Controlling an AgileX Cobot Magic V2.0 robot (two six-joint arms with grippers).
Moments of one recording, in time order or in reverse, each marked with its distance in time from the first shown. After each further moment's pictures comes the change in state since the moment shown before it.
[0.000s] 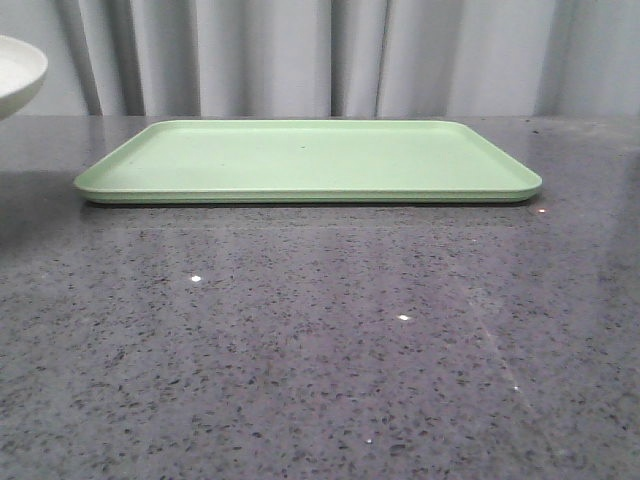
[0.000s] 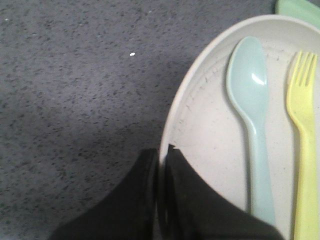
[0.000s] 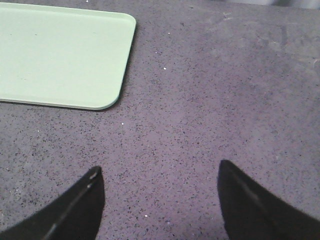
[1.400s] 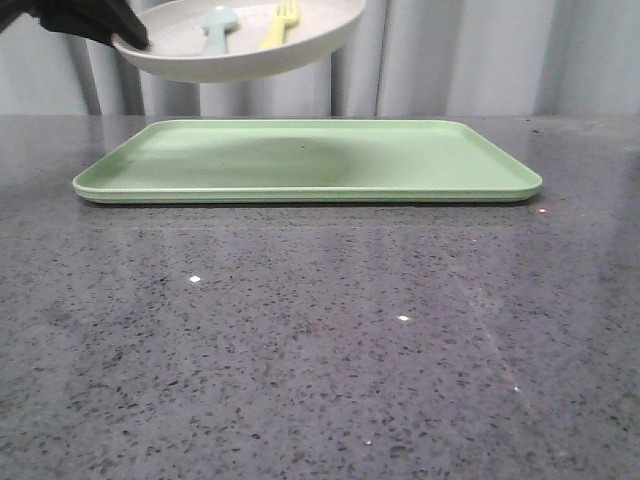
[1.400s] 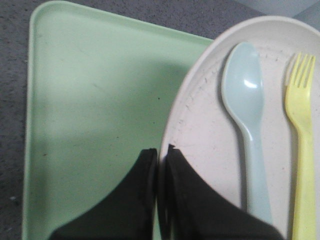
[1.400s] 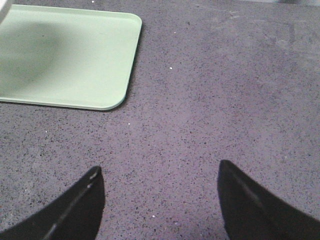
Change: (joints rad) left arm -0.726 0.466 -0.434 -0.019 -0.286 -0.314; right arm 0.000 0.000 0.000 0.024 0.000 0.000
